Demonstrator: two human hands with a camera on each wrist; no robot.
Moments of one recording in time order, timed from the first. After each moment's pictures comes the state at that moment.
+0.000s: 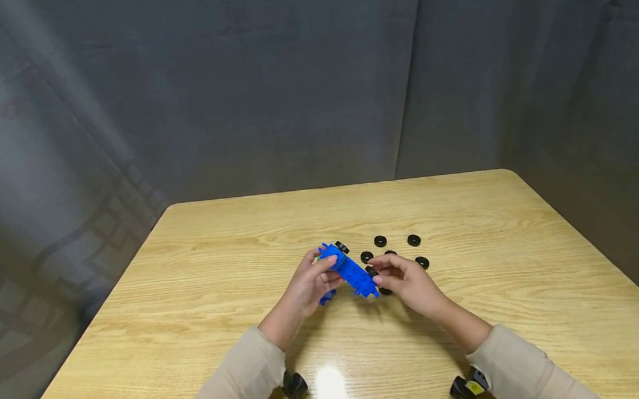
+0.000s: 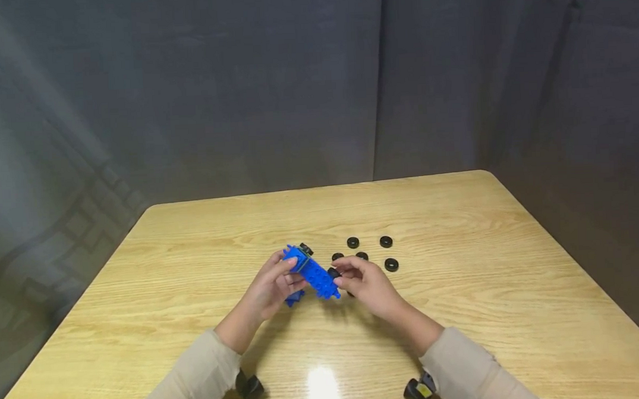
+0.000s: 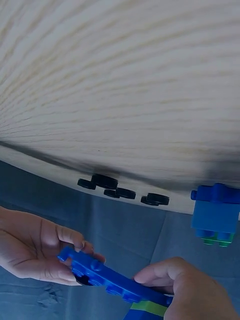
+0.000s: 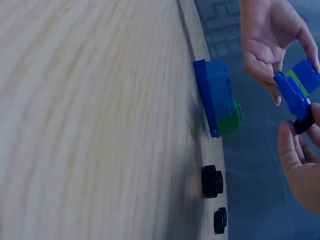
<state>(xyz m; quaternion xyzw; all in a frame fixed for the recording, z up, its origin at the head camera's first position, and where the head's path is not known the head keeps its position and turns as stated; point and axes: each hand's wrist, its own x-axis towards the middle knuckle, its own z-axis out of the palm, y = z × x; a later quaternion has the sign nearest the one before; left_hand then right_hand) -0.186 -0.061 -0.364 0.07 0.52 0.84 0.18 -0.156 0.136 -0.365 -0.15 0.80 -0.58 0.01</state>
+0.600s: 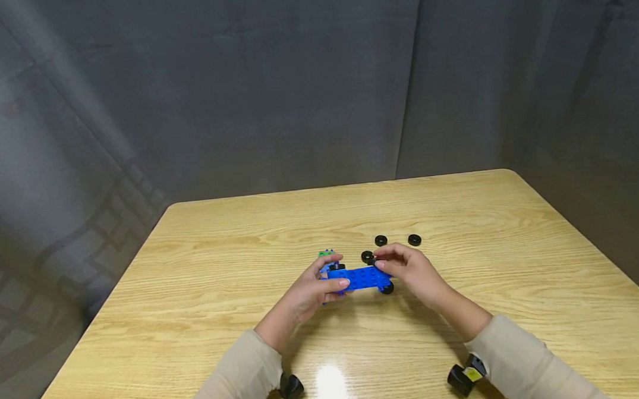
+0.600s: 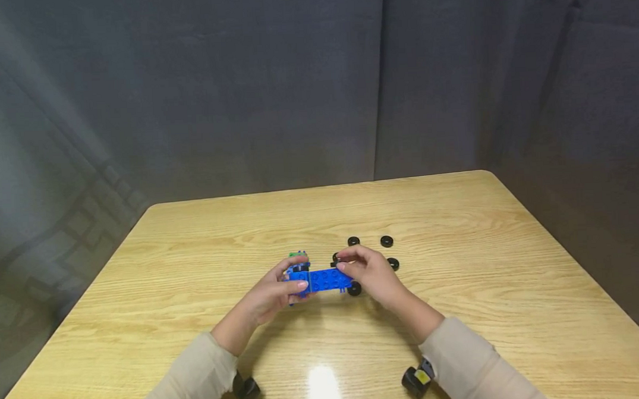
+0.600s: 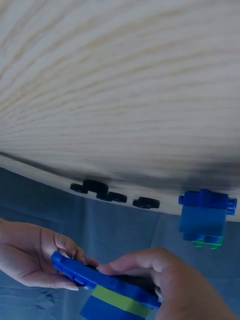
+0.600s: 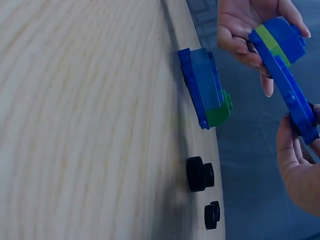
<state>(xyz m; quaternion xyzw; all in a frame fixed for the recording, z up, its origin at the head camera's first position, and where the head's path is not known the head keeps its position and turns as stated) -0.182 -0.069 -0.366 0.11 0.58 0.76 0.26 -0.168 0.140 -0.356 -0.09 0.78 -0.62 0.03</state>
